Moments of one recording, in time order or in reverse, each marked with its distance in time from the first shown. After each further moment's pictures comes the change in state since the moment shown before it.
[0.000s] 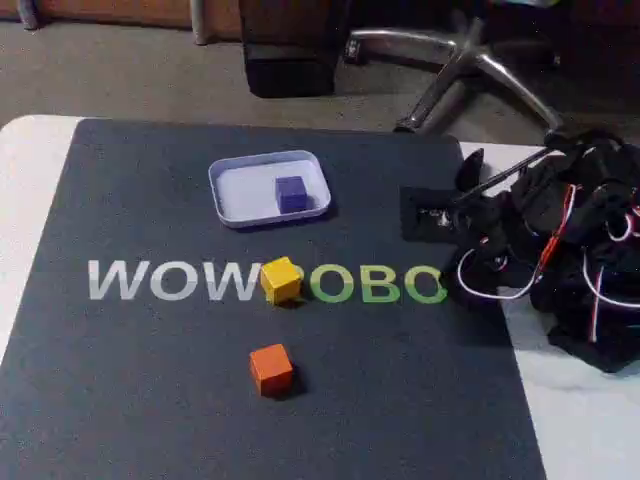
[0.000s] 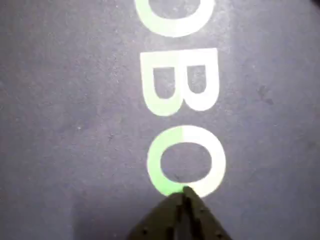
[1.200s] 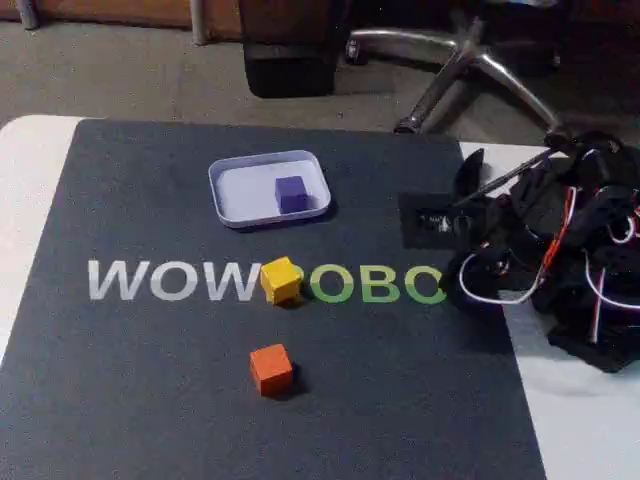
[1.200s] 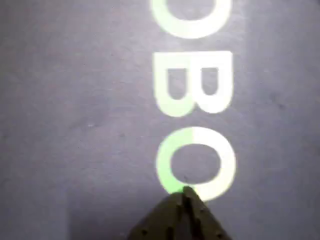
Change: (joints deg) arm -3.2 0.0 0.0 0.0 0.1
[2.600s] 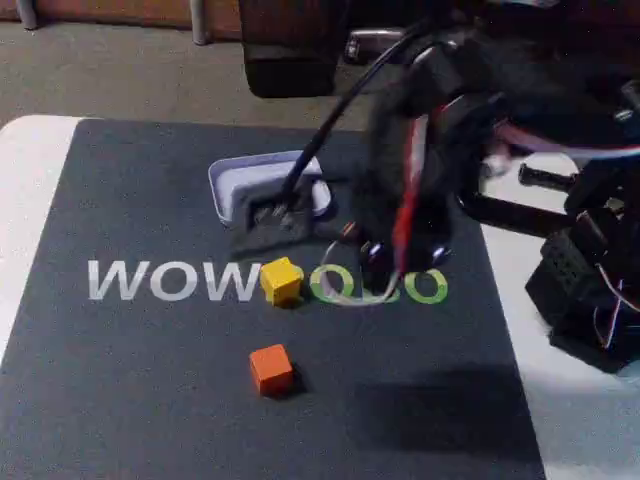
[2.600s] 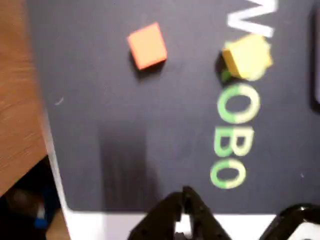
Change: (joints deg) arm -17.5 -105.2 -105.2 21.6 16.8
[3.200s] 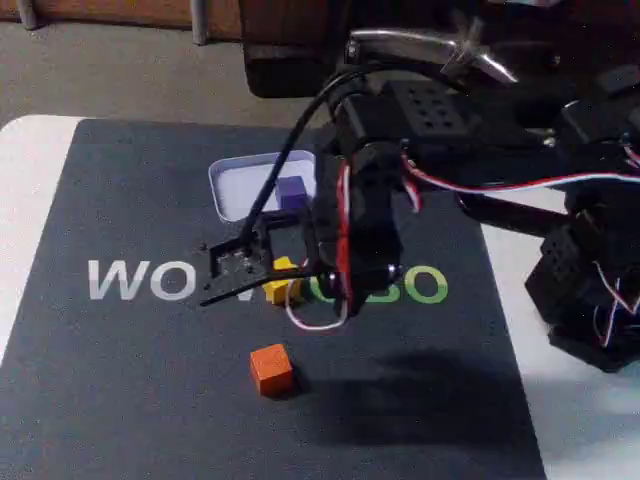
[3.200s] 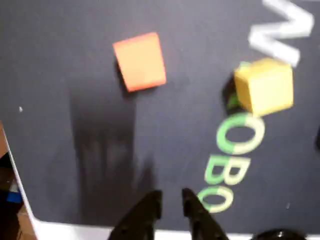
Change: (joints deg) arm 3.1 -13.4 -8.2 -0.1 -10.4
